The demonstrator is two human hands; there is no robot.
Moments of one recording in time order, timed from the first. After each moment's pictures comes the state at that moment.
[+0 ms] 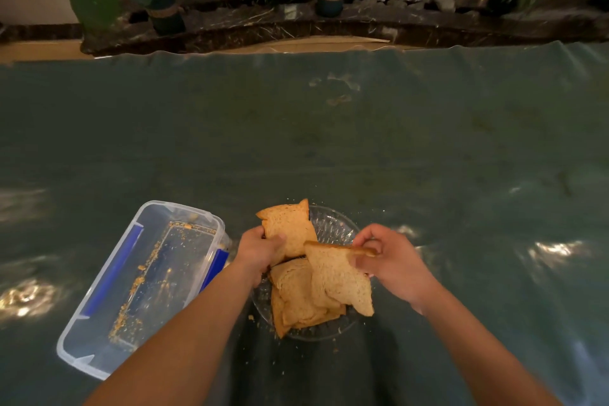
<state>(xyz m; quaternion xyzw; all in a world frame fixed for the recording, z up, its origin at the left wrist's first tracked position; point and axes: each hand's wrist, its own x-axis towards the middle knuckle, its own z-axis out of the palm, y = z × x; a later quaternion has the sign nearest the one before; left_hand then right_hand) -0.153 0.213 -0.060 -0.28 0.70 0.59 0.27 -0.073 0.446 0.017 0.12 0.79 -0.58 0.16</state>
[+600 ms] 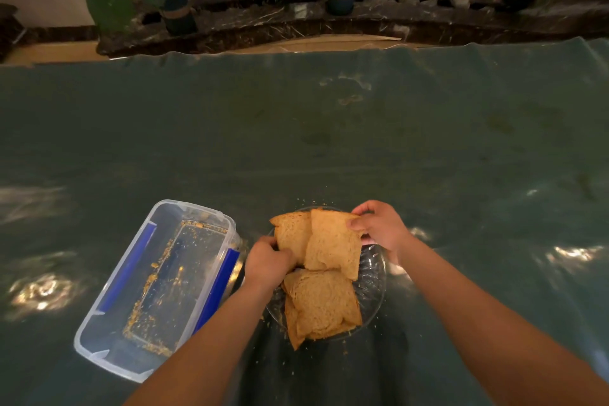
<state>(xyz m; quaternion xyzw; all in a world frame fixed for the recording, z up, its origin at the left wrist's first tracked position) -0.131 0.211 -0.051 -0.24 0.82 0.46 0.24 -0.150 0.439 -0.024 0.26 0.72 -0.61 0.19</state>
